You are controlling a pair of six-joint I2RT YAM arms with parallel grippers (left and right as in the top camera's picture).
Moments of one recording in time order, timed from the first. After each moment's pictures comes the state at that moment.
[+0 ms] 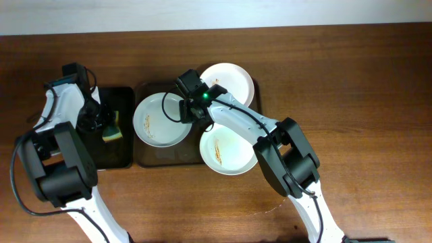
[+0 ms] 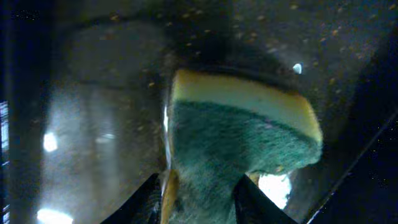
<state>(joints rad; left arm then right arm) 0.27 2.13 1.57 -0.95 0.02 -0.11 0.67 2.35 1.84 -0.62 -0.06 0.56</state>
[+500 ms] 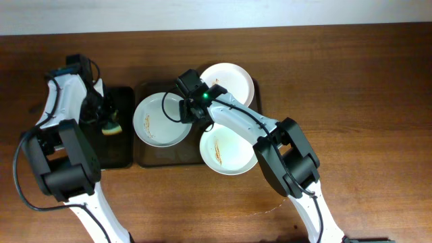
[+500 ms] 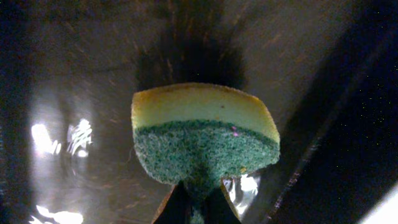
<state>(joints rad) 0.24 2.17 1.70 -1.07 0.03 -0.09 0.67 2.35 1.84 -0.62 -0.06 0.56</state>
